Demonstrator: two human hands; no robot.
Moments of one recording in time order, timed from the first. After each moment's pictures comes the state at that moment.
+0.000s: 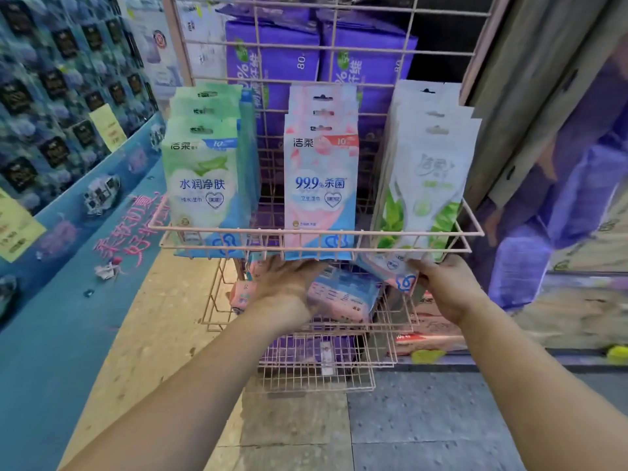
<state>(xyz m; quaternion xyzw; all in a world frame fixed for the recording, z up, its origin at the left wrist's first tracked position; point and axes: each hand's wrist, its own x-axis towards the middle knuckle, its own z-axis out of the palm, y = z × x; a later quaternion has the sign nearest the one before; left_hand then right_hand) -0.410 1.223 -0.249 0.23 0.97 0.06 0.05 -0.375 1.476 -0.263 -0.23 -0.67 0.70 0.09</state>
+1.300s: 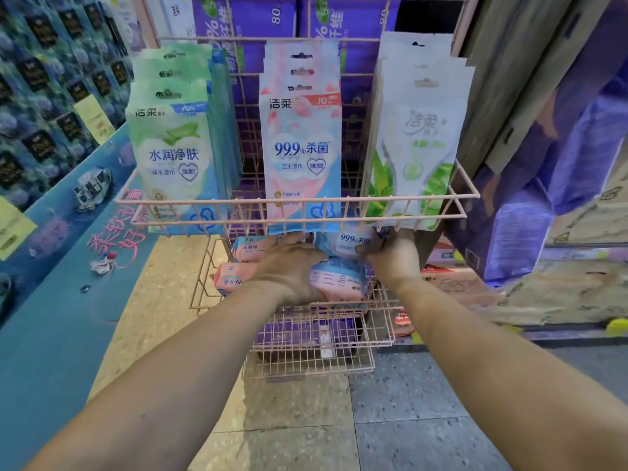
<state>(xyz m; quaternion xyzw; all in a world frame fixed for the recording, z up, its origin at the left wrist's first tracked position) -0.423 1.237 -0.263 0.30 0.95 0.04 0.08 -0.397 1.418 -0.280 -0.20 -0.81 0.53 0.13</state>
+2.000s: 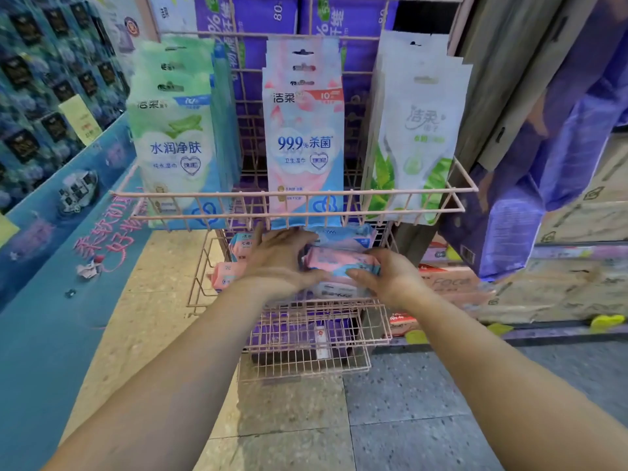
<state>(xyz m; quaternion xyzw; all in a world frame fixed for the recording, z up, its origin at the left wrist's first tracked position) -0.425 1.220 -0.270 0.25 0.95 0.18 0.00 -0.362 1.414 -0.278 -0.16 -0.90 0.40 -0.06</state>
